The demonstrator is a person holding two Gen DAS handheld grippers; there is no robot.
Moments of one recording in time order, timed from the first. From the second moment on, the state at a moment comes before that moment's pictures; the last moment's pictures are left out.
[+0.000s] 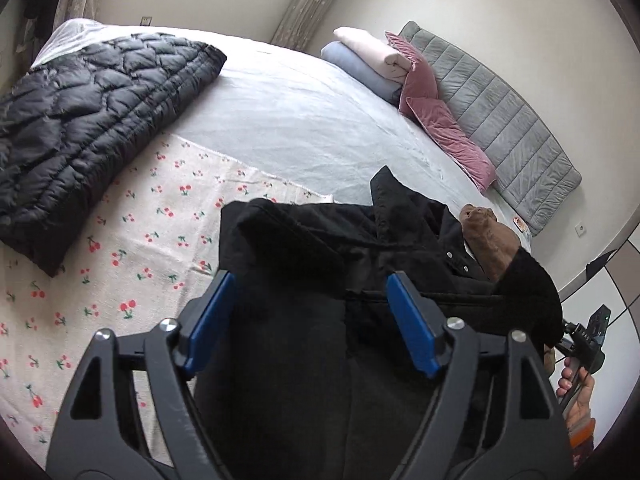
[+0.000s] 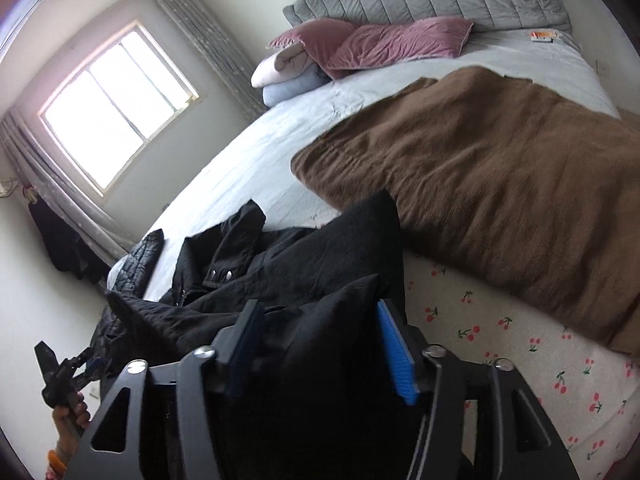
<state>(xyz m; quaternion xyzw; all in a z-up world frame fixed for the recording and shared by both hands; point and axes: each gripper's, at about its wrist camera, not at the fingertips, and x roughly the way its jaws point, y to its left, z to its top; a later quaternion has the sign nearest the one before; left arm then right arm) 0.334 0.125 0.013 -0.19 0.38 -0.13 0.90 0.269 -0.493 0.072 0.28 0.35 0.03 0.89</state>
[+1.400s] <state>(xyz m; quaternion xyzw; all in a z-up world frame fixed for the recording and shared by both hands) 0.368 0.082 0.080 -0.08 0.24 -0.08 0.96 0.325 -0.435 0.129 0.04 0.21 -0.16 0.96</state>
